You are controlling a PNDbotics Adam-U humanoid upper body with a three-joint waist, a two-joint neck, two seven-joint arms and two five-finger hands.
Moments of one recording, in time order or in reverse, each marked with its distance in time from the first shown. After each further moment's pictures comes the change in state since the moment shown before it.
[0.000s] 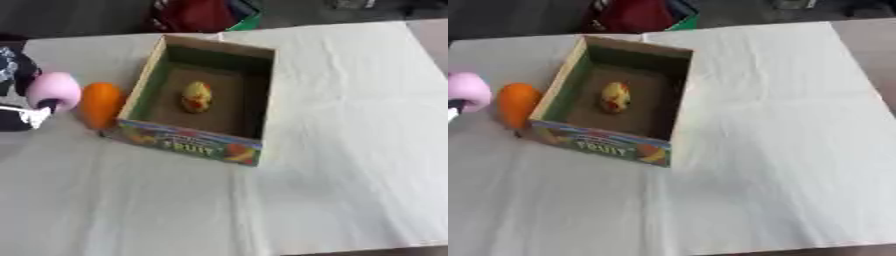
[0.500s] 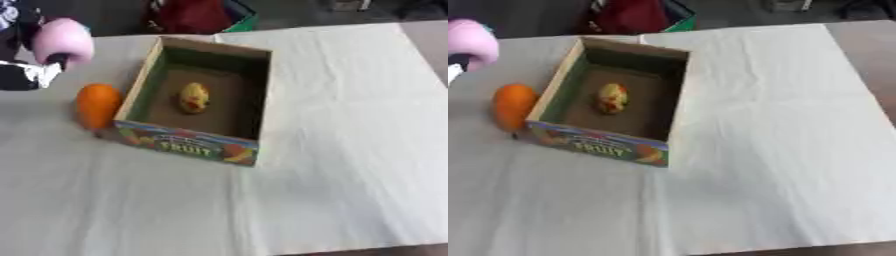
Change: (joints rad) left arm -0.185 -0.049 -0.026 -0.030 0.020 -0.008 -0.009; right arm -0.004 0.000 0.001 0.000 -0.007 0.000 -0.001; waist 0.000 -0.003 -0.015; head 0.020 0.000
